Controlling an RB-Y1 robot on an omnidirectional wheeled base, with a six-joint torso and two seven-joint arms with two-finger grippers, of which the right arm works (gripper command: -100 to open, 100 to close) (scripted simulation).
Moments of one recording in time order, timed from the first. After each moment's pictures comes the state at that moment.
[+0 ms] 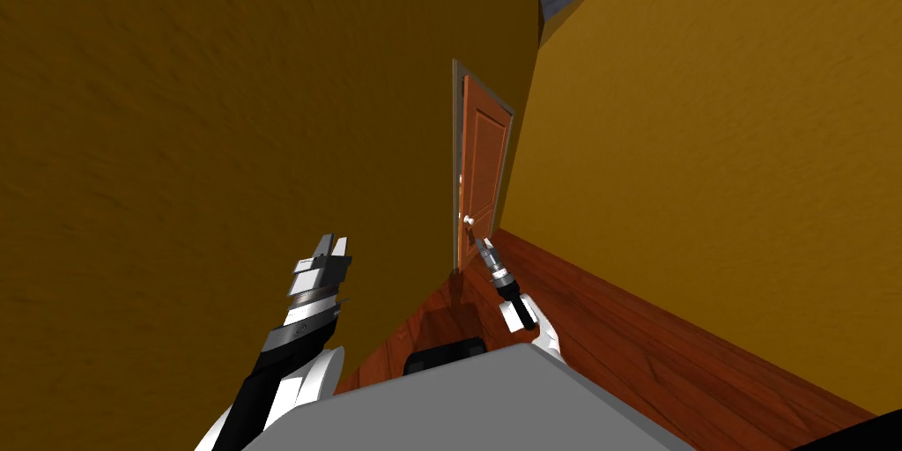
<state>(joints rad) 0.17 -0.14 -0.01 -1.43 0.25 -0.79 0.52</state>
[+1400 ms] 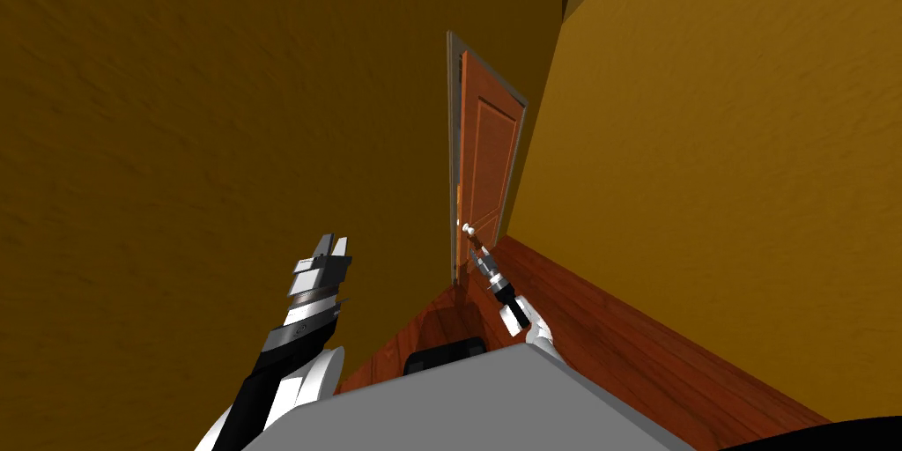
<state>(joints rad) 0.04 -0.17 -0.01 -1.08 0.34 -0.87 0.76</state>
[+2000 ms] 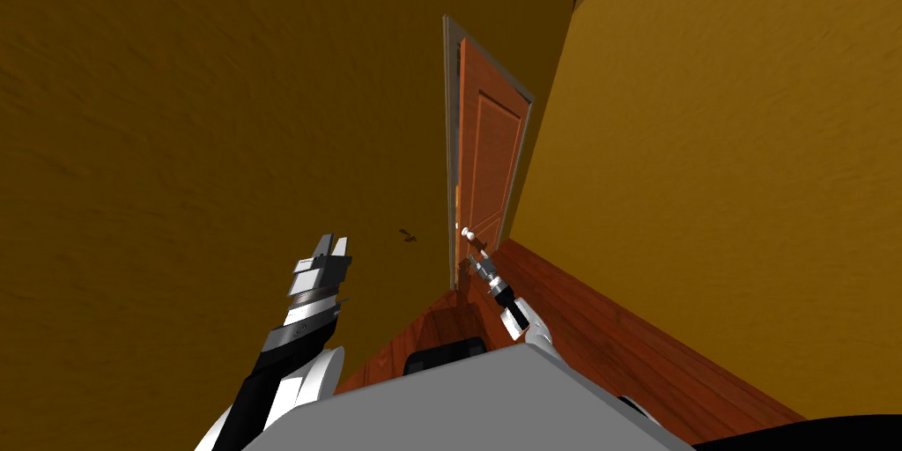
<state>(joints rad) -0.01 -0.18 -0.01 -0.94 0.37 -0.90 0.86</state>
